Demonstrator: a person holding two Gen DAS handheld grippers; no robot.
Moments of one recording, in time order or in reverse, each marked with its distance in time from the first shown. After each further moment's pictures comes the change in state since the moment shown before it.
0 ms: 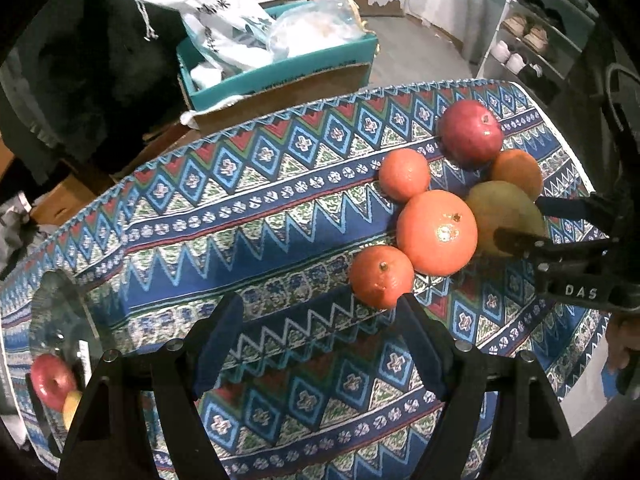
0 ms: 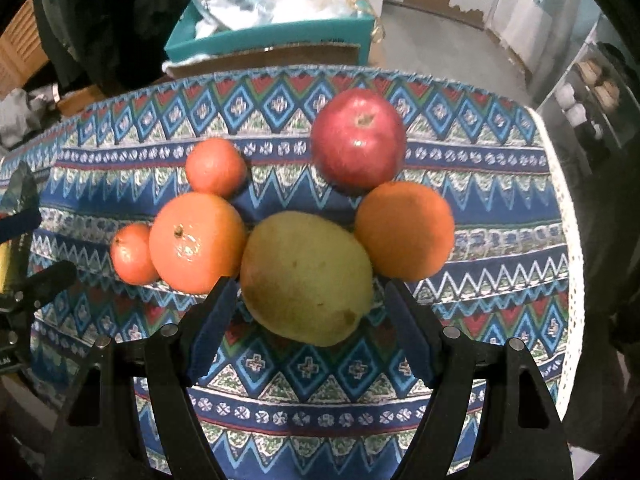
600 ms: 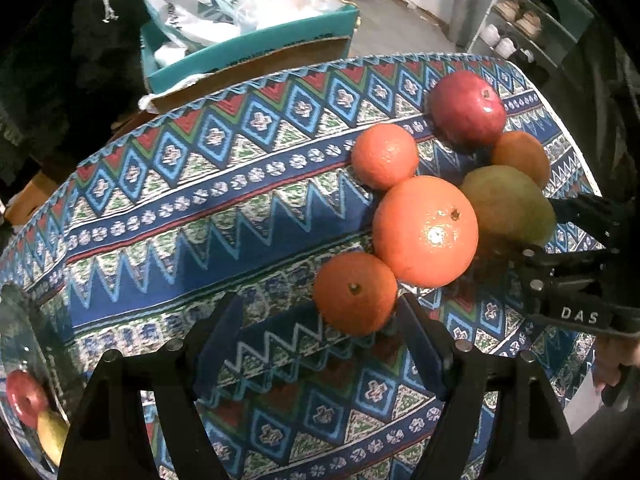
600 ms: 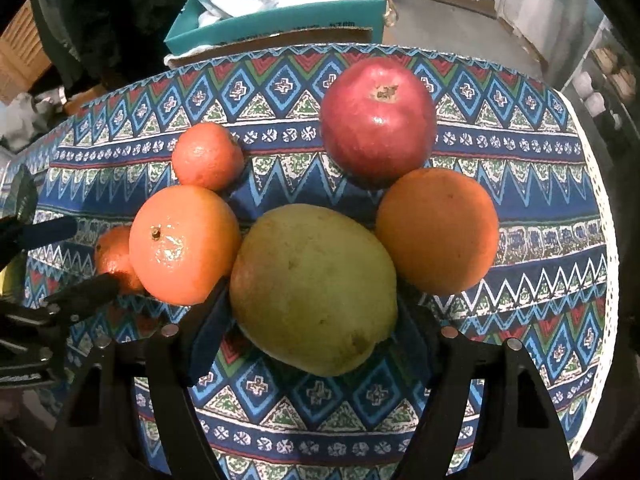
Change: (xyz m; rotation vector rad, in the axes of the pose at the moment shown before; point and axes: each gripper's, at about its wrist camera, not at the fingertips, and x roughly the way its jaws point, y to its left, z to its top) left arm 0.043 -0.017 0.008 0.022 0.065 -0.071; right arm 0.033 -0.006 0.004 0.016 0.003 0.070
